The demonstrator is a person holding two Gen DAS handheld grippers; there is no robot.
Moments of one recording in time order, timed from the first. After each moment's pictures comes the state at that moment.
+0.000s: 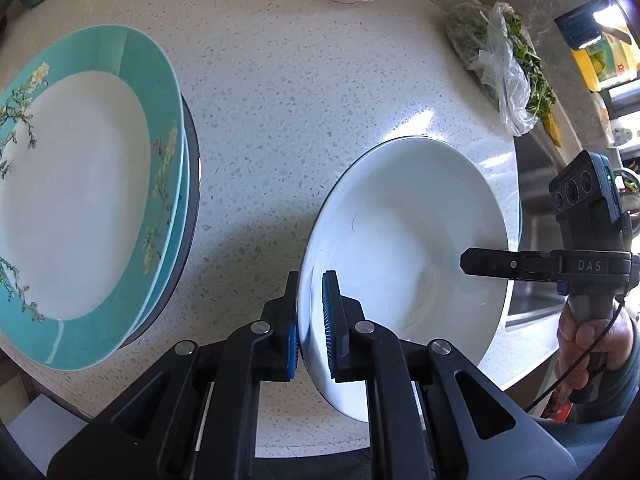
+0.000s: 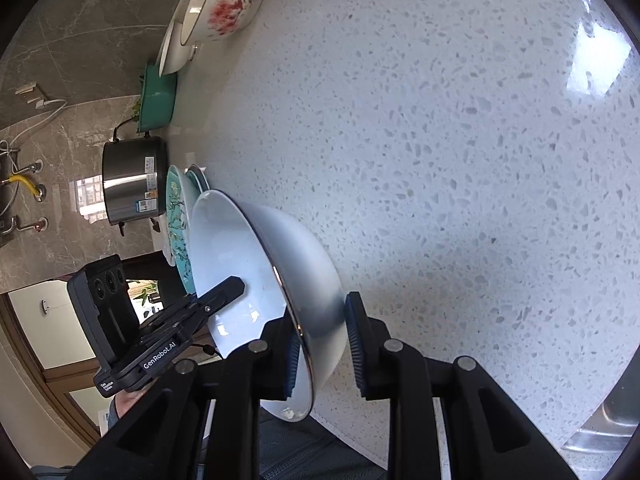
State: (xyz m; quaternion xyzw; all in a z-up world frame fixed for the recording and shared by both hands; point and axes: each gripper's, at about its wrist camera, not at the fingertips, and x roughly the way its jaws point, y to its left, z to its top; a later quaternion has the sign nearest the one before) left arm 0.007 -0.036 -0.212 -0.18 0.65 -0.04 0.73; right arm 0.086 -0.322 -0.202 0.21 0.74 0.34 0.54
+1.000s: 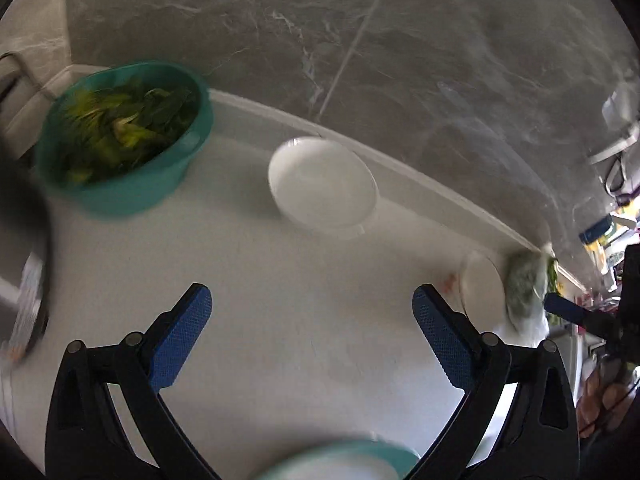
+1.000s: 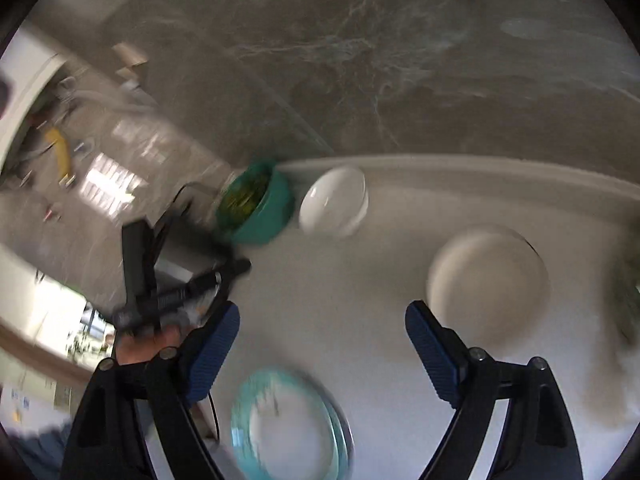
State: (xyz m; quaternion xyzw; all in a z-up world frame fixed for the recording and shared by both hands) left arm 0.210 0.258 -0.117 -0.19 0.49 -0.01 0.85; right arm 0.208 -0.107 -0.029 0.12 0.52 0.41 0.74
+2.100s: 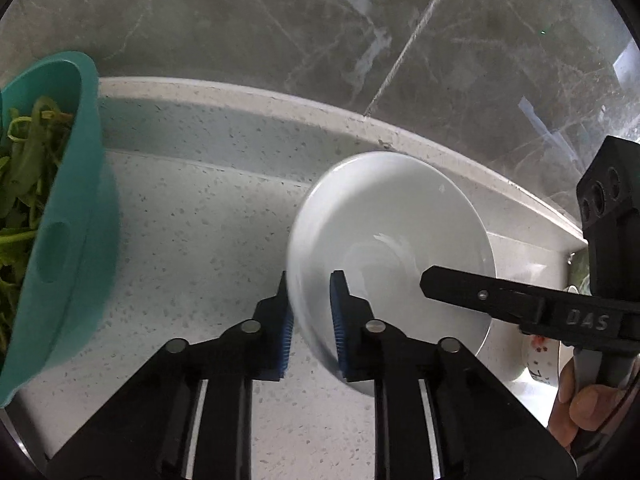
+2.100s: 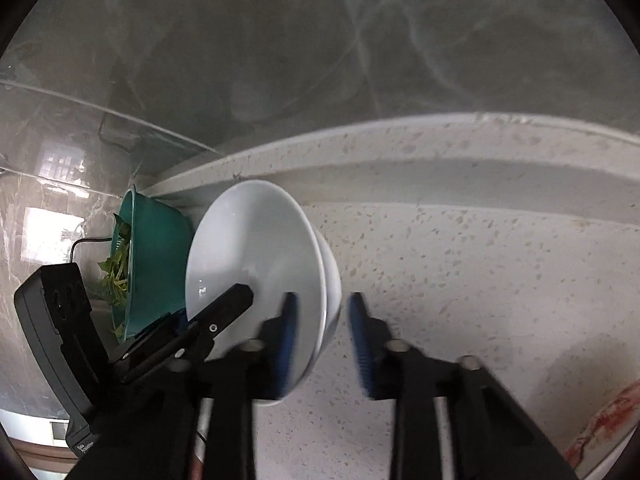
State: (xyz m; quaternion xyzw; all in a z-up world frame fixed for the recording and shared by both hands) left arm 0.373 0.293 -0.239 -0.14 0.55 -0.04 0.82; right arm 0.326 0.026 -0.171 0.14 0.64 0.30 0.70
